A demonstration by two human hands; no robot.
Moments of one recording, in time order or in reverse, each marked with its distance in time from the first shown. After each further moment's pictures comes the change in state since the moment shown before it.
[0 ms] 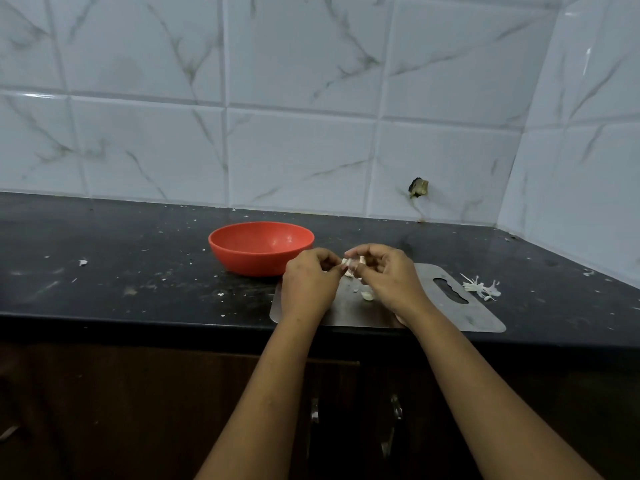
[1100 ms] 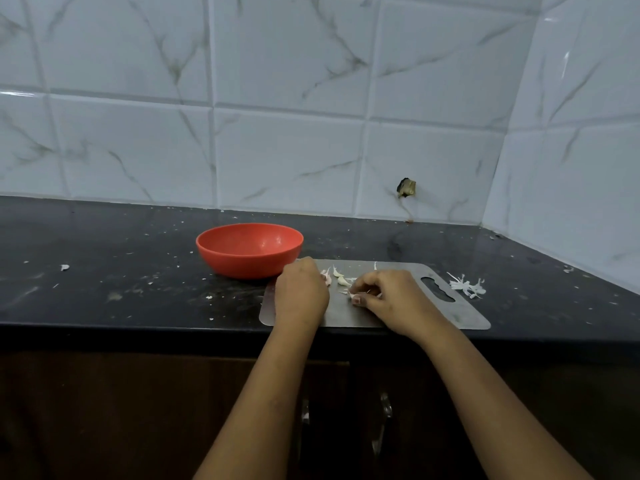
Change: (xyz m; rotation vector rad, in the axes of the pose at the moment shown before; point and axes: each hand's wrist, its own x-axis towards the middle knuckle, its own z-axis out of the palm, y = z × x) left_hand -0.004 0.006 0.005 0.542 -0.045 0.010; right_hand -0.022 -0.004 -0.024 -0.598 -0.207 0.012
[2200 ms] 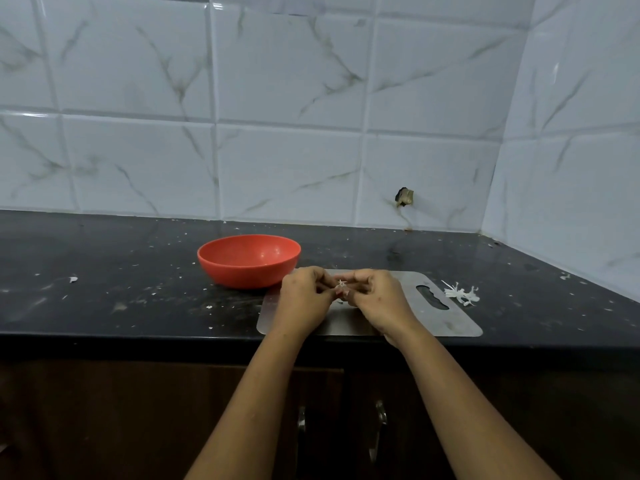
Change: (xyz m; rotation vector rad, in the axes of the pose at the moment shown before) left_hand -0.009 0.001 -0.007 -0.471 -0.038 0.108; right_hand 0.009 -0.008 0.015 0.588 0.125 0.086
